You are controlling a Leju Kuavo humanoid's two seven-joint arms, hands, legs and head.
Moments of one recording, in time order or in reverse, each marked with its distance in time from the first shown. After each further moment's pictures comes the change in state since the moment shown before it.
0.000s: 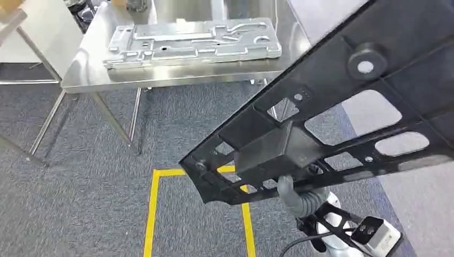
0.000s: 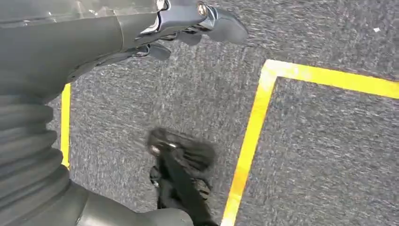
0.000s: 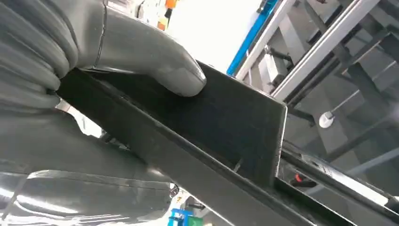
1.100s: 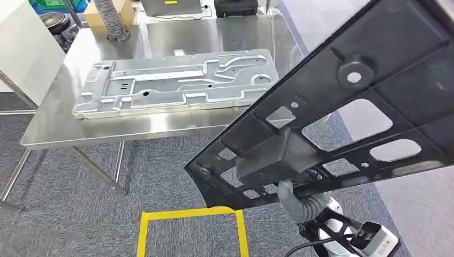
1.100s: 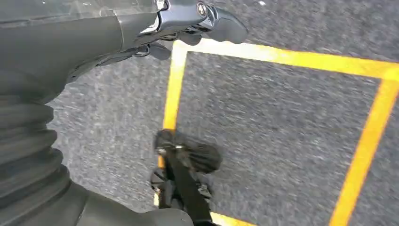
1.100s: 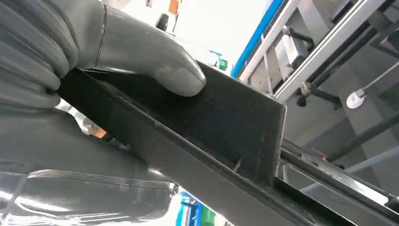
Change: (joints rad) left arm -0.003 0.011 -0.006 0.001 -0.010 -0.005 0.001; right arm 0.040 -0.018 0.002 -0.007 0.018 -0.023 0.000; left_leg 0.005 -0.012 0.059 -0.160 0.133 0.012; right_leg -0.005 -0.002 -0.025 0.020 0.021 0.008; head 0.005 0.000
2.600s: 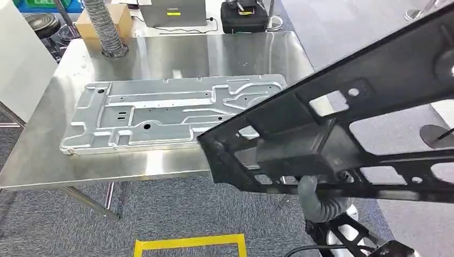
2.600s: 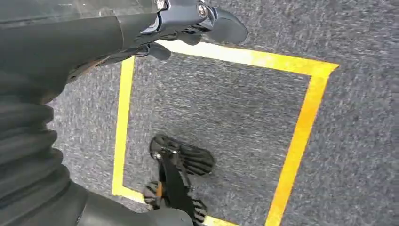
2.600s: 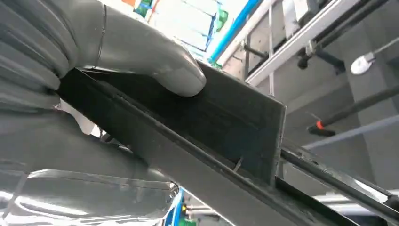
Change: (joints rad) left arm 0.000 0.008 0.001 0.004 0.004 -0.002 -0.024; right arm 0.004 -0.001 -0.028 -0.126 0.035 -0.190 0.000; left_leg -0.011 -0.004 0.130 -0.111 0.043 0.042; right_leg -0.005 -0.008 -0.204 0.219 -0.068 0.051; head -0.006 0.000
